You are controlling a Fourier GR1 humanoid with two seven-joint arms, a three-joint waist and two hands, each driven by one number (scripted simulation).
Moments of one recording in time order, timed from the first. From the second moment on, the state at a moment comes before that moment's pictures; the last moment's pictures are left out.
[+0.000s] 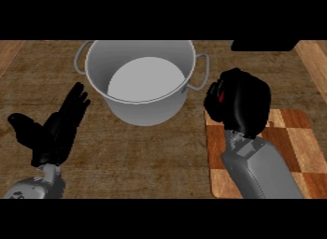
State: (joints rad) left arm -0.11 0.14 -0.06 -1.69 0.09 0.13 0.34; right arm -0.50 -0.02 0.28 -1.64 1.30 0.04 0.90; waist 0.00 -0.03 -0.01
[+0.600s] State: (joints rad) left arm -0.18 0.11 -0.09 -1.66 0.09 0.12 0.34; right arm -1.02 -0.01 0.44 -1.52 1.22 0.12 1.21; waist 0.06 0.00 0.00
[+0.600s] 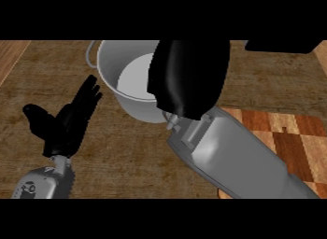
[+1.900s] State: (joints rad) left arm -0.20 0.11 -0.10 -1.66 0.09 0.09 0.34; right arm -1.19 -0.01 0.20 -0.87 0.83 -0.30 1.09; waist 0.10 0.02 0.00
